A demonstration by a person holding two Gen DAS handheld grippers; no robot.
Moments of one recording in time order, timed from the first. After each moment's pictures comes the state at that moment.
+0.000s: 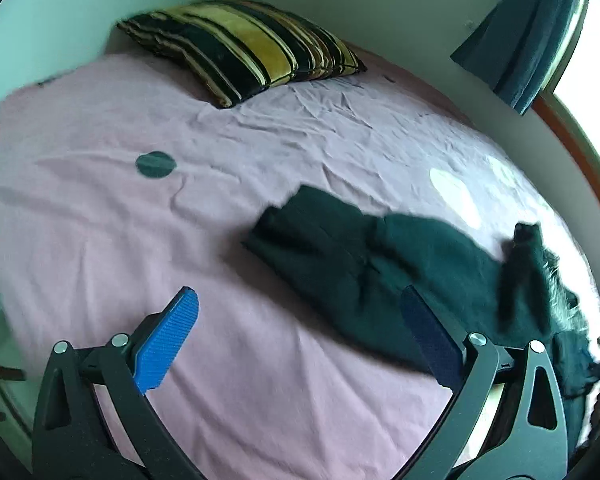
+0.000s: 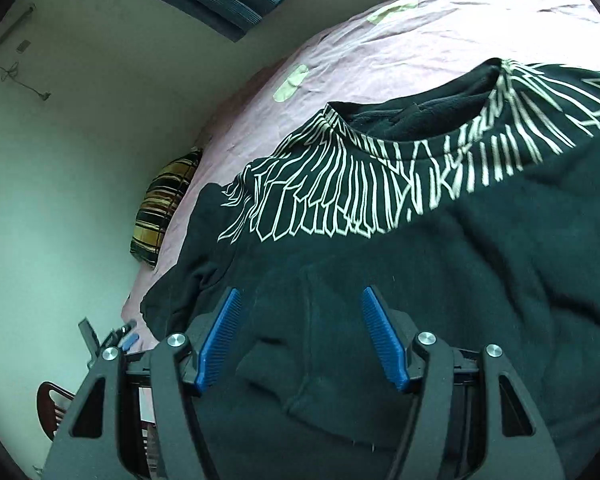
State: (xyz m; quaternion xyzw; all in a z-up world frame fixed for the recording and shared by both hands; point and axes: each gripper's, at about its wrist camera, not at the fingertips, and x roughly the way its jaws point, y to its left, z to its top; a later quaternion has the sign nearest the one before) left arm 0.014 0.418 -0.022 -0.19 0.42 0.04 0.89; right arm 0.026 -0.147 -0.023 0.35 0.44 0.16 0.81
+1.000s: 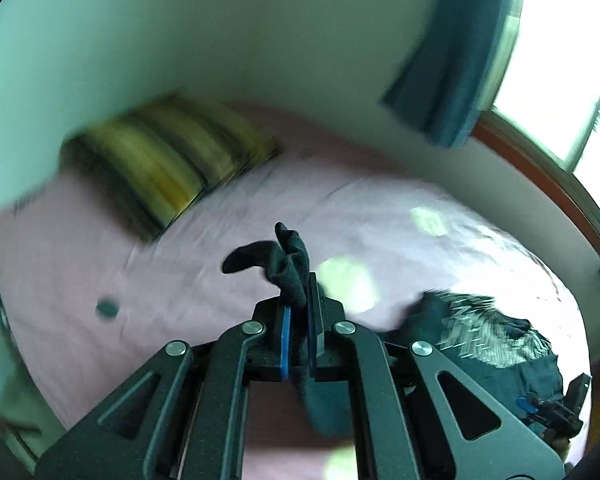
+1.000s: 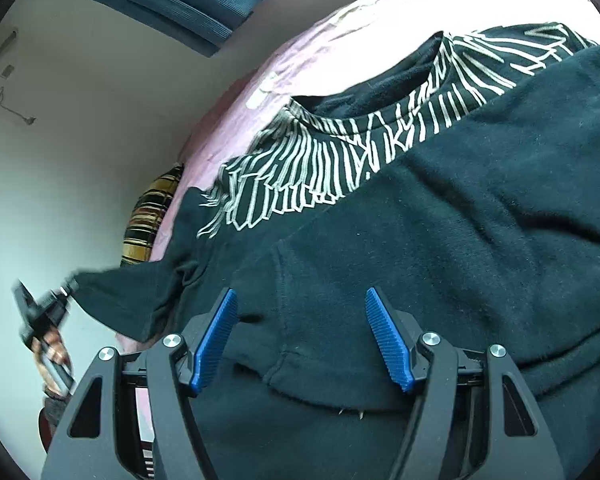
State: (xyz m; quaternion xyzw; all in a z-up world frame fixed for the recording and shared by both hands) left arm 0.045 0.310 0.155 -0.11 0.34 0.00 0.93; right arm -0.008 -0.153 -0.038 0.38 0.43 0.12 0.81
